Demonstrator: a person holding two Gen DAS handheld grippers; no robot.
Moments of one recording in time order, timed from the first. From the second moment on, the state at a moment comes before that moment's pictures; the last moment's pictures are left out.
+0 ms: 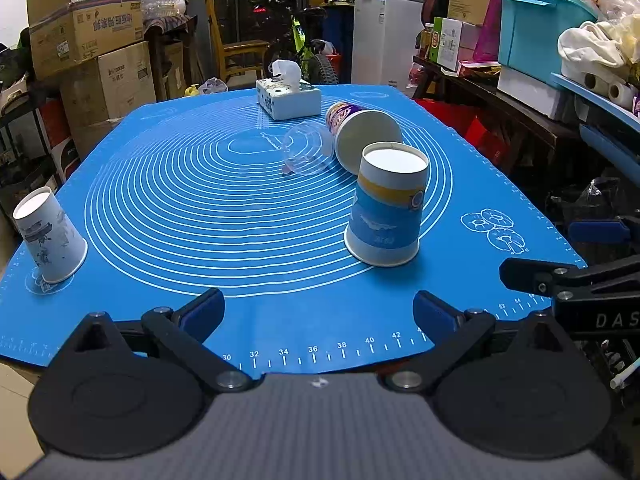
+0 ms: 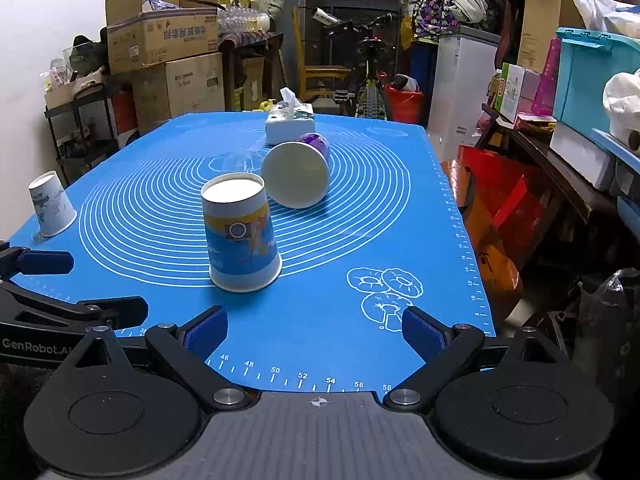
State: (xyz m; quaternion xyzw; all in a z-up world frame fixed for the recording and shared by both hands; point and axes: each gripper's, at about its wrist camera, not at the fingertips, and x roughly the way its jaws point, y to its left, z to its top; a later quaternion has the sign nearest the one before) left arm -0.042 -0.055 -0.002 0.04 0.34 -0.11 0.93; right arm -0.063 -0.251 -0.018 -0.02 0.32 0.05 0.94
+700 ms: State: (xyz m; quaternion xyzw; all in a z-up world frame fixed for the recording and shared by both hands) left arm -0.041 -0.055 -0.004 0.04 0.34 -0.11 0.93; right arm -0.064 -0.253 -0.021 -0.02 0.33 0.05 0.94
